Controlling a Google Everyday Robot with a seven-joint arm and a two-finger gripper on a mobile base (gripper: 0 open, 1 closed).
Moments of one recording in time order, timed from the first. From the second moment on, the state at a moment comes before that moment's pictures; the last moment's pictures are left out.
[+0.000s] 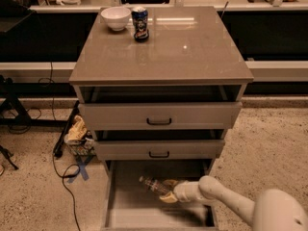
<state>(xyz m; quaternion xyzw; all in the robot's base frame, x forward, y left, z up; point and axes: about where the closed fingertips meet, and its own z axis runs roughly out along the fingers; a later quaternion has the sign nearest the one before) 0.567 -0.054 0.185 -0.52 0.72 0.27 0.37</state>
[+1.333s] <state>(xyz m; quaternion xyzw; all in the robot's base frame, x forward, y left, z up) 0.505 -0.173 0.366 -0.57 0.66 0.24 0.43</state>
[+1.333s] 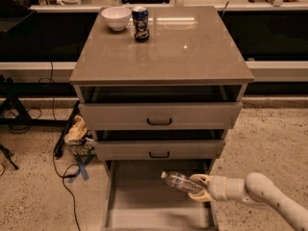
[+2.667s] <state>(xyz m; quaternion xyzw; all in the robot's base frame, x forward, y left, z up) 0.463 -0.261 0.606 -0.63 0.57 0.09 0.52</state>
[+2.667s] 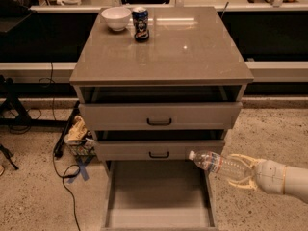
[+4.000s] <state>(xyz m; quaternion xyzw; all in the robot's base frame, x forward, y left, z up) 0.509 -0.219 0.808 -0.67 0.47 0.04 0.58</state>
